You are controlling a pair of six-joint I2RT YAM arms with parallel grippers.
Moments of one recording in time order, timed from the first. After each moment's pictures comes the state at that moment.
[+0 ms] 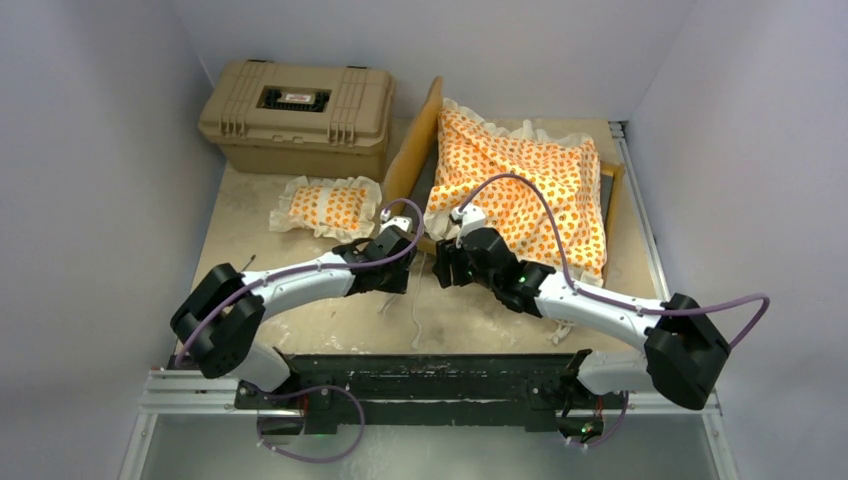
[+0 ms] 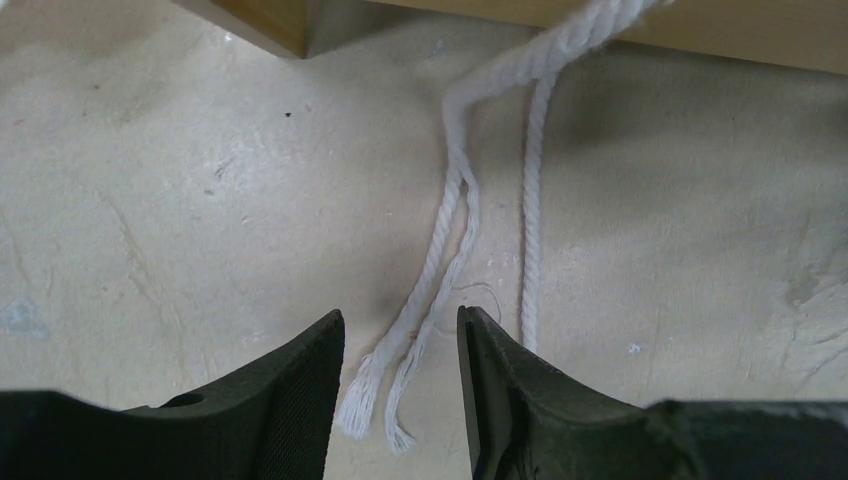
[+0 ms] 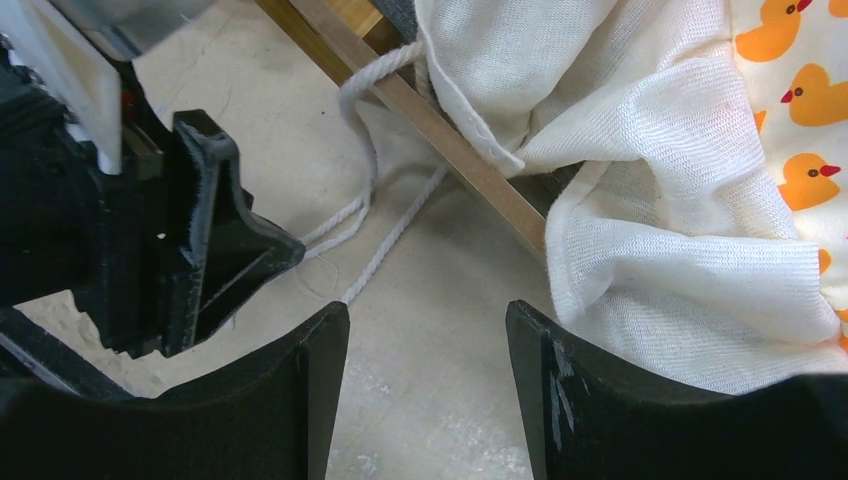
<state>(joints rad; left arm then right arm) -0.81 1.49 0.85 -0.39 -0.26 -0.56 0.86 1.28 0.73 -0.03 0.20 0.41</state>
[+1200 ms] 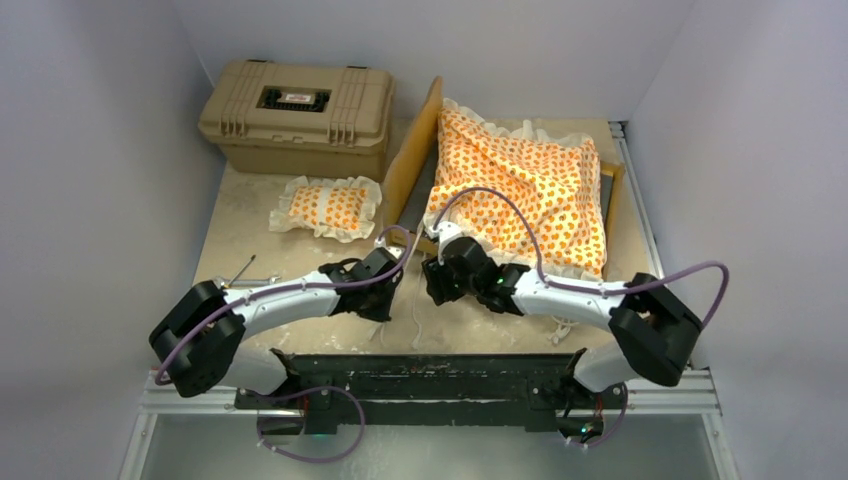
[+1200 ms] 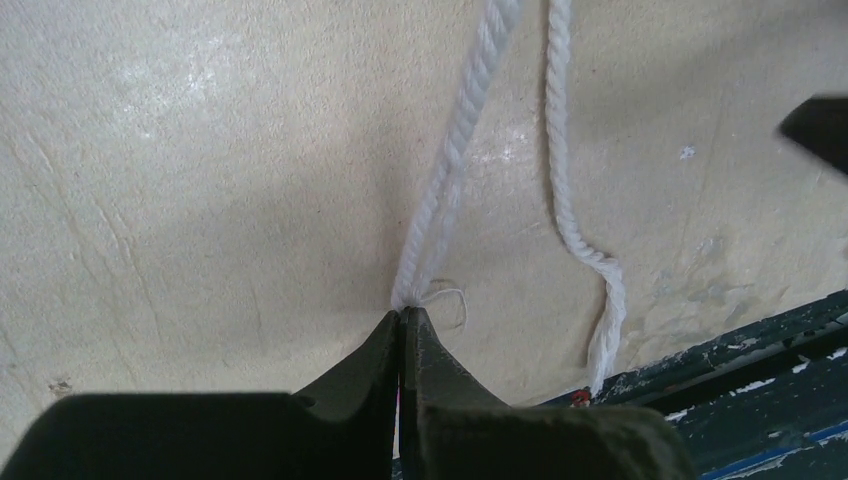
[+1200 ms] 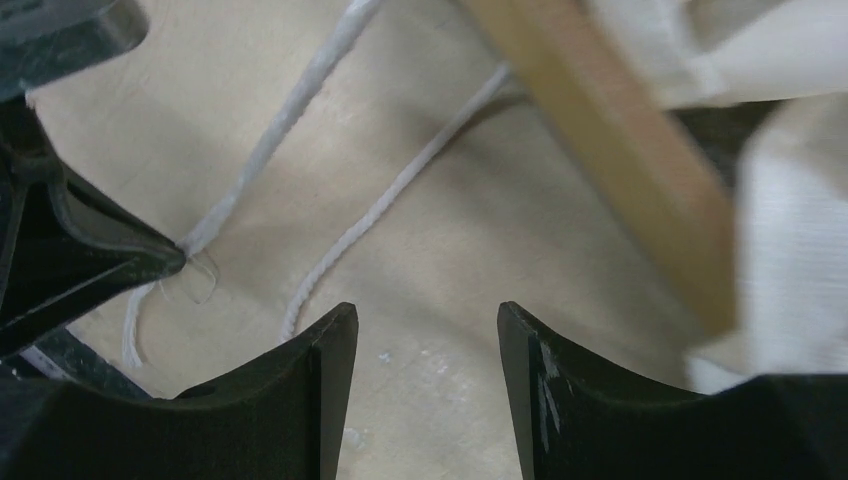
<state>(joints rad) -0.84 1.37 0.69 -0.45 -0.07 -0.57 0.90 1.41 0.74 -0.05 0.13 0.35</state>
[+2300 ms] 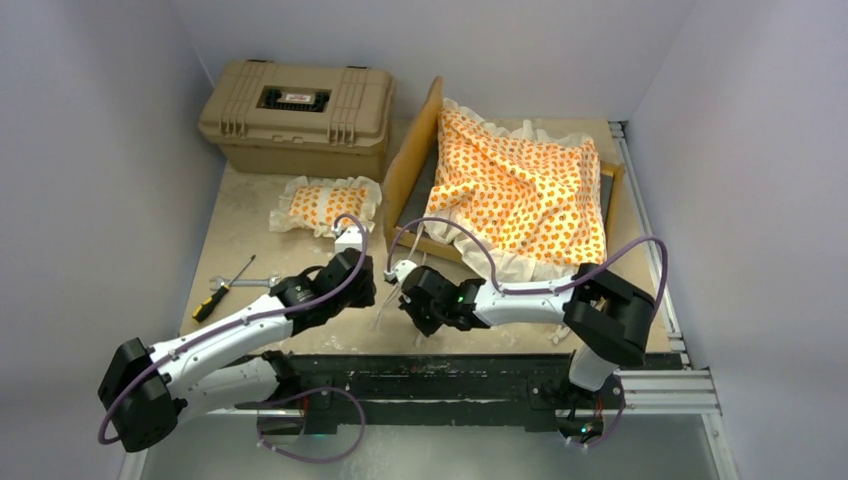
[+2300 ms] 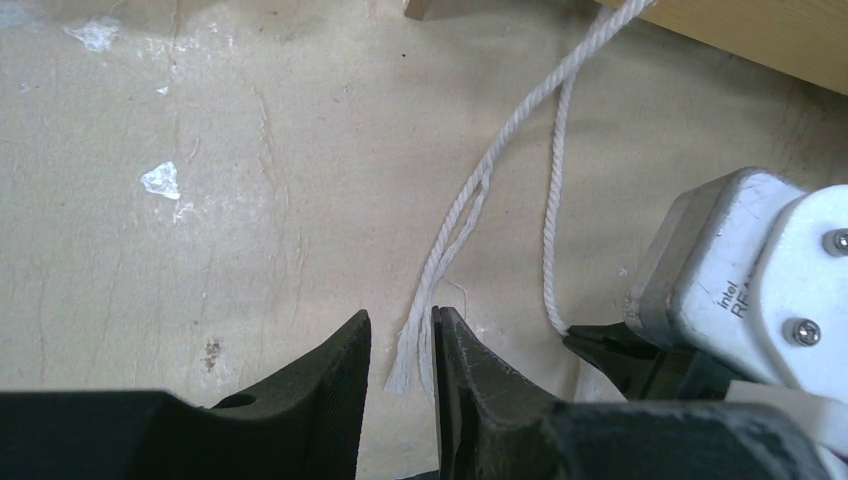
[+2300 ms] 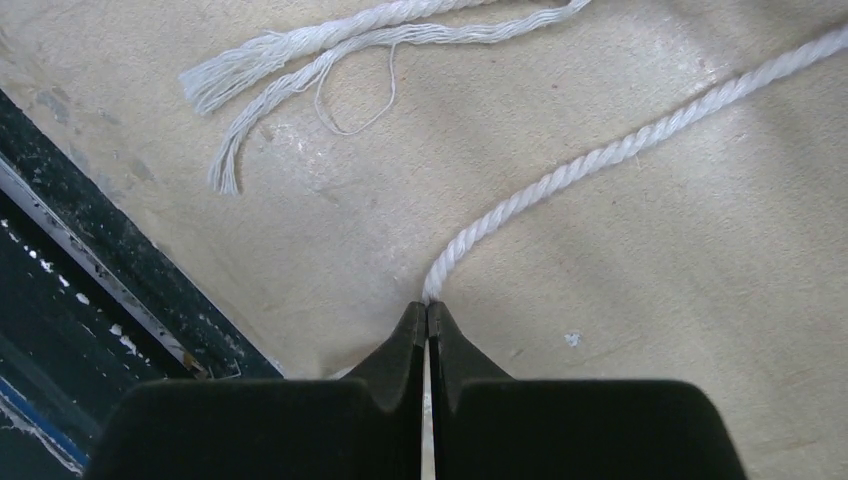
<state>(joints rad) -0.84 1.01 0.63 -0.48 -0.35 -0.68 1.14 1.65 0.87 -0.16 0.08 0.30</state>
